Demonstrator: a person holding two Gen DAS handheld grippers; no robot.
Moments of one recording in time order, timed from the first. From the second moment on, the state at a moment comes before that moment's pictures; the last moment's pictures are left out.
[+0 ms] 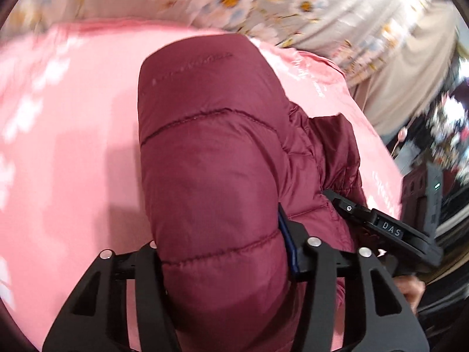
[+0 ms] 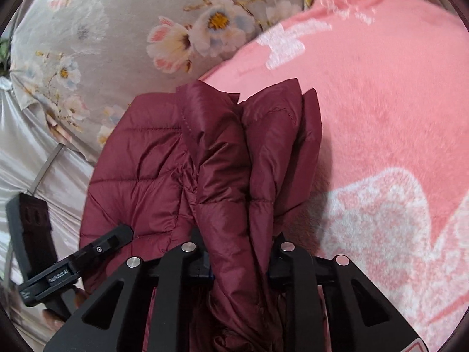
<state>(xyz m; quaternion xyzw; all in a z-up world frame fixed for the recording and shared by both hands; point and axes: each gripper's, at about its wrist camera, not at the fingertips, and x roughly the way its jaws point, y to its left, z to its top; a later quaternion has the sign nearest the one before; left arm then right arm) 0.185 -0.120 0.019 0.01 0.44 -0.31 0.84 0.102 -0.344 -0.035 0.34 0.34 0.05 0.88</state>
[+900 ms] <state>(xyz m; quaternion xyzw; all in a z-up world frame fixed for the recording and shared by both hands) 0.113 -0.052 0.194 0.09 0.13 -0.33 0.93 0.054 -0.248 0.162 0.19 0.11 0.02 0.98</state>
